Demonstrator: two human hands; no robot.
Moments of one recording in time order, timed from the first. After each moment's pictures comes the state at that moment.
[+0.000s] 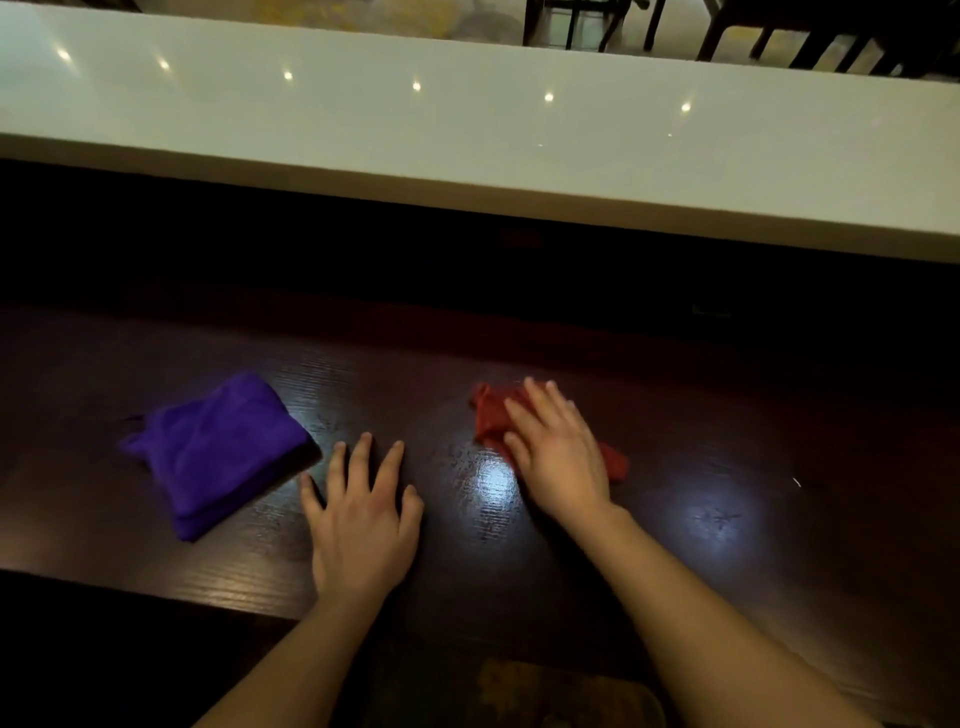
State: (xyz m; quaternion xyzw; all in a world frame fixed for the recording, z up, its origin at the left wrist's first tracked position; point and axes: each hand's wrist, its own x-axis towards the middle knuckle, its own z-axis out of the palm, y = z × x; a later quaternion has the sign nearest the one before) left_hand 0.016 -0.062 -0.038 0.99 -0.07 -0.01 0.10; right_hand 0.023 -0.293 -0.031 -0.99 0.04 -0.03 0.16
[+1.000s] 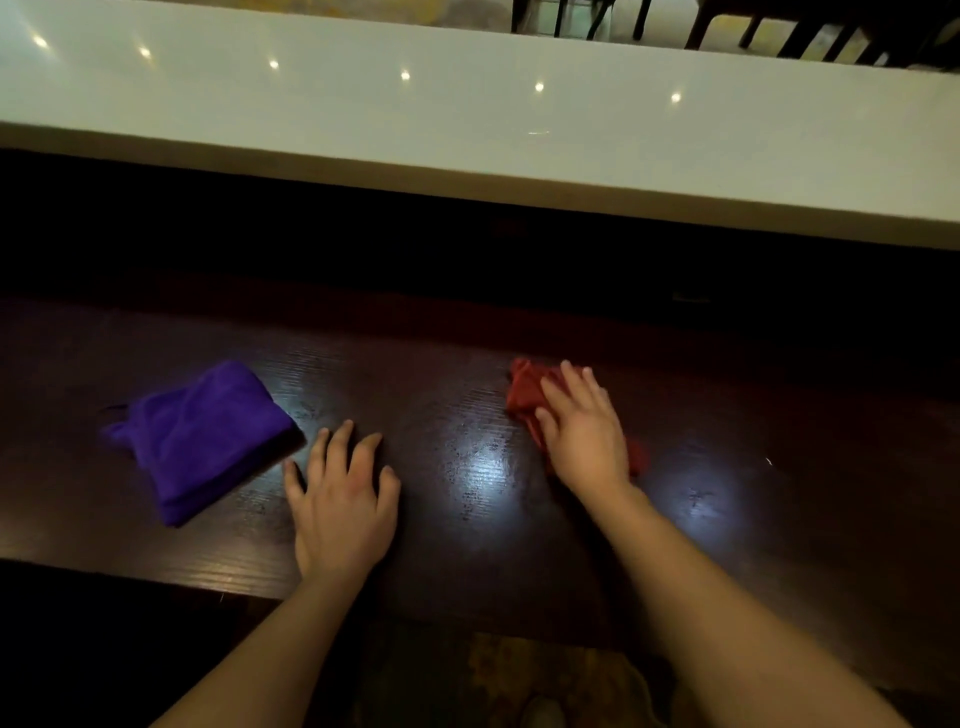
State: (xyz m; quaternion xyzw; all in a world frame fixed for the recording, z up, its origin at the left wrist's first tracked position) left_hand 0.013 -0.063 -0.035 0.99 -0.06 0.01 0.14; right_hand 0.008 -0.333 -0.029 -0.97 0.14 -0.06 0.18
